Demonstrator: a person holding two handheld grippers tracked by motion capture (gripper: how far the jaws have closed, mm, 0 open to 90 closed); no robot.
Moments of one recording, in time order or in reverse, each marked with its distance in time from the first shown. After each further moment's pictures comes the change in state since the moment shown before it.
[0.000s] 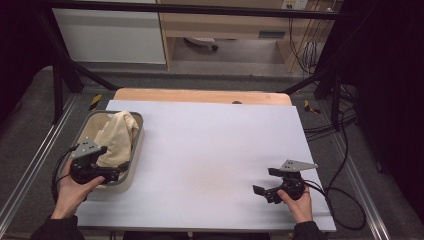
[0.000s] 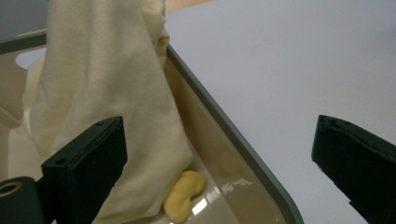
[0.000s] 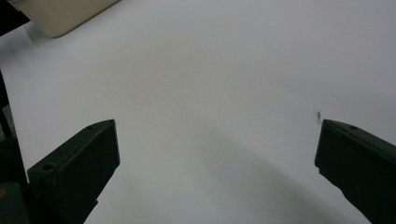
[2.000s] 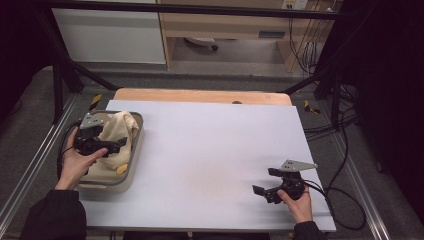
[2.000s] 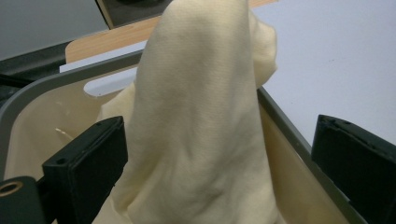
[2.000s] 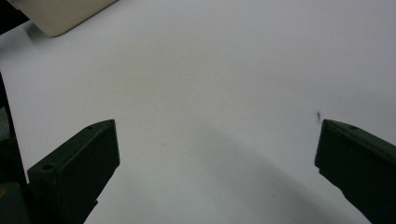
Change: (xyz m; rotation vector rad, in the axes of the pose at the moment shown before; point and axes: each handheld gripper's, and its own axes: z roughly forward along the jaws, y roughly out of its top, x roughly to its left) left arm 0.049 0.038 0.040 0.057 0.139 -0.015; right arm 0.000 0.000 0.001 0.003 0.000 -0.002
